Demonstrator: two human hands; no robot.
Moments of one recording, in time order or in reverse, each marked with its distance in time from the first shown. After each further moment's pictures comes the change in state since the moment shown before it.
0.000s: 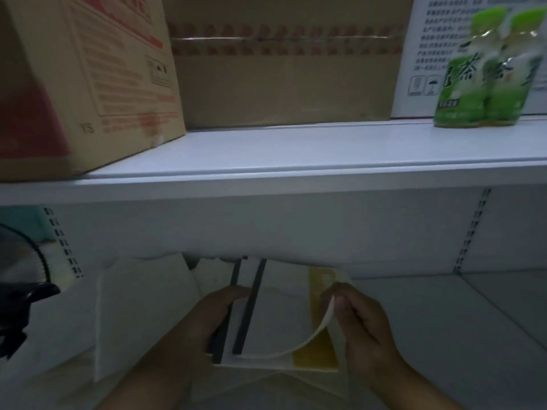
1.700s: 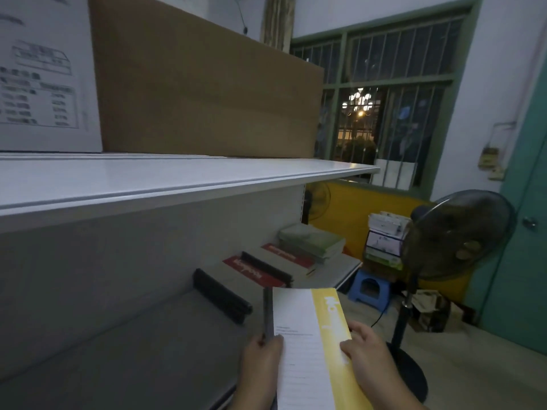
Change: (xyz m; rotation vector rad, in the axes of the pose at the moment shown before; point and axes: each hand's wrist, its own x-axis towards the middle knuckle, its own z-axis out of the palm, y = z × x) left_hand -0.037 -0.088 0.784 0.113 -0.575 0.195; right_hand -0.176 -0.056 -0.684 -0.367 0.992 0.956
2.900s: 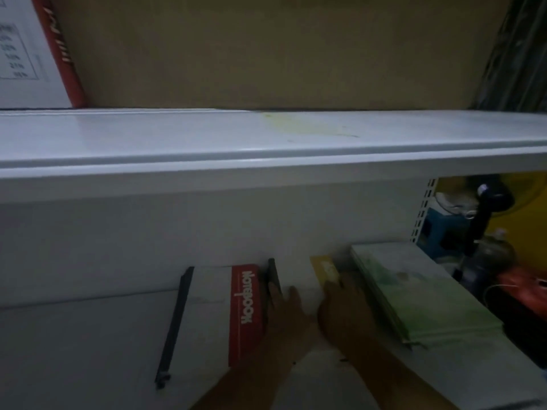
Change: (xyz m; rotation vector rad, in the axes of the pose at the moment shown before) left_hand 0.312 0.013 0.152 0.825 0.467 -0.269; right_hand 0.401 -0.029 0.102 -0.894 -0.600 -0.589
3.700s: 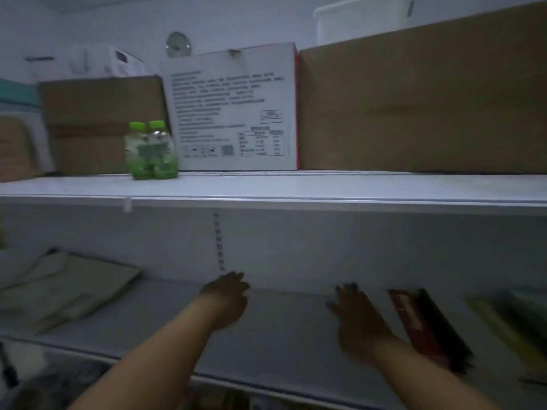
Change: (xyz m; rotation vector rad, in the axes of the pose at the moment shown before) left_hand -0.178 -0.270 -0.308 0.701 0.330 0.053; right_hand -0.132 -0.212 0.074 -0.495 0.180 -0.841
